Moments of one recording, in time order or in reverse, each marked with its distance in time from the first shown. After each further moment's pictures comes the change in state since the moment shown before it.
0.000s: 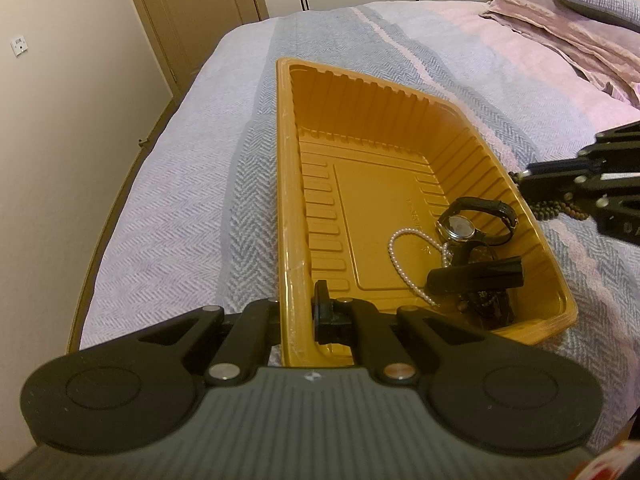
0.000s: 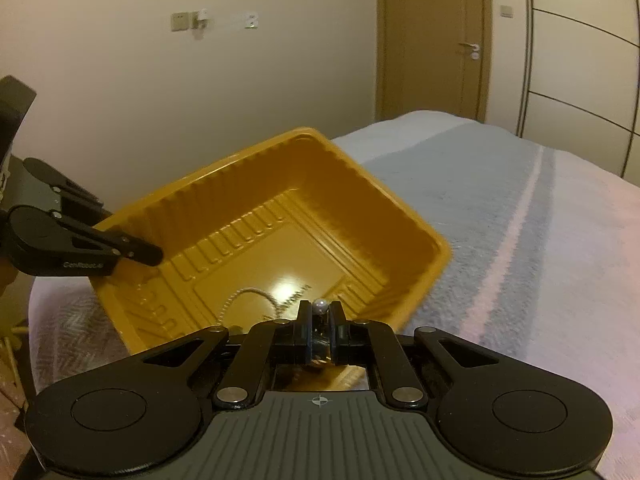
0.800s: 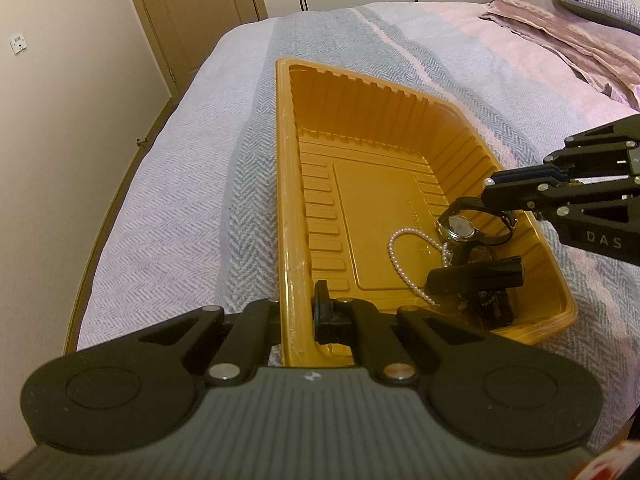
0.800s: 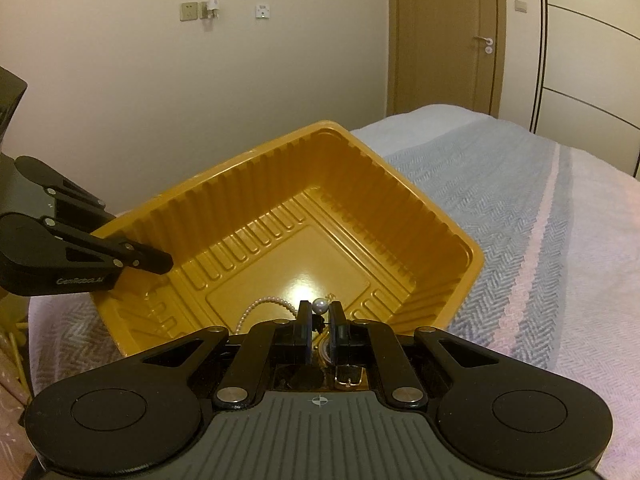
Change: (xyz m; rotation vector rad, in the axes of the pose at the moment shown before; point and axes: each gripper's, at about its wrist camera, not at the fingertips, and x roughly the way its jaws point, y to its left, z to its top) left arm 0.001 0.001 -0.002 -0.003 -0.002 -0.005; right arm 0.018 0.010 0.006 -0.007 0.022 0.021
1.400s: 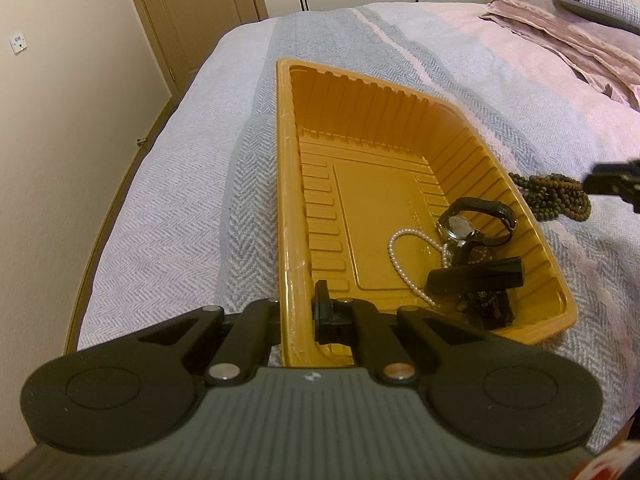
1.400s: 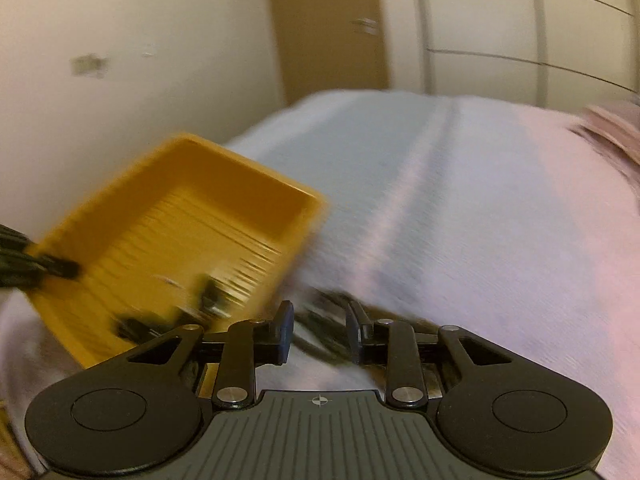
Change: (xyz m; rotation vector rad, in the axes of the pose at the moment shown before) left arm 0.000 -0.001 0.000 0.000 -0.002 0.001; right arm -0.065 -0.074 -0.060 0.289 -0.021 -0.241
